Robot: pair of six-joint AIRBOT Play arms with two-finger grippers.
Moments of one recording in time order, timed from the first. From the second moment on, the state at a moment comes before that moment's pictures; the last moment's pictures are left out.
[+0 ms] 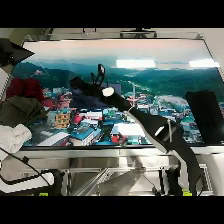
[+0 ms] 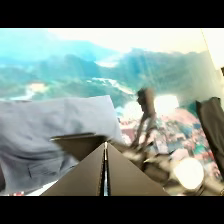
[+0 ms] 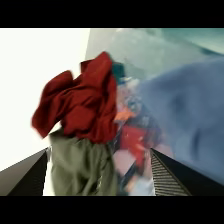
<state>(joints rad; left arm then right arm) 0.36 -1.41 1.84 0.65 -1.48 -1.32 0.76 -2.07 1.80 -0.01 0.20 1.15</state>
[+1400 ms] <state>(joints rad) 0.38 -1.33 1.64 0.65 -1.52 -1.23 0.22 -2.10 1.81 -0.72 1.18 1.51</state>
